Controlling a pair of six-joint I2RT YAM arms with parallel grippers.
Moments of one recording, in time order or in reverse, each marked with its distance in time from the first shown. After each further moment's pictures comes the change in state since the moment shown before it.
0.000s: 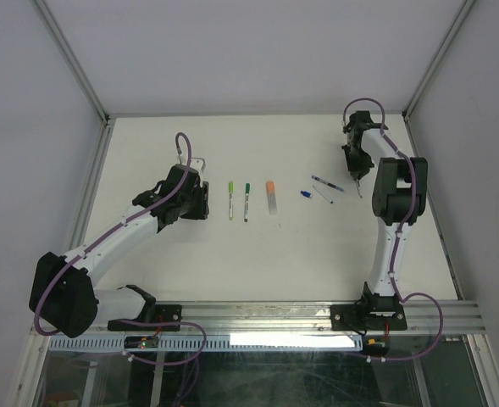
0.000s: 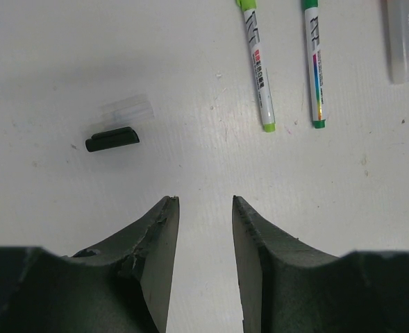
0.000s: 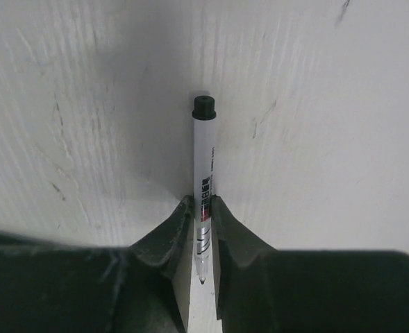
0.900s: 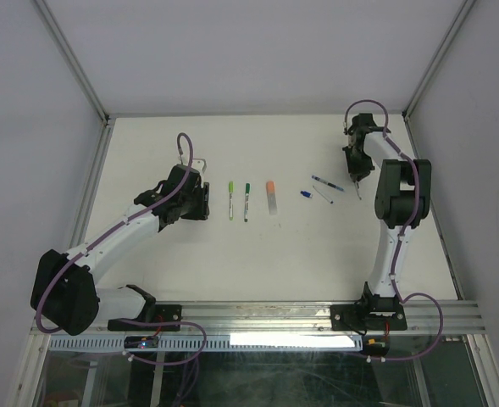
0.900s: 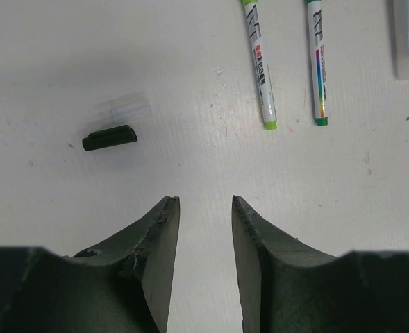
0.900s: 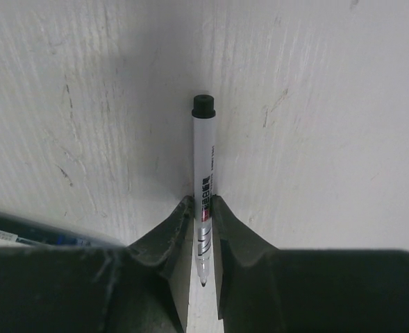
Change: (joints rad) left arm 0.000 0.016 0.000 0.000 0.007 0.002; right arm -0.008 -0.053 -0.088 0.041 -0.056 0.005
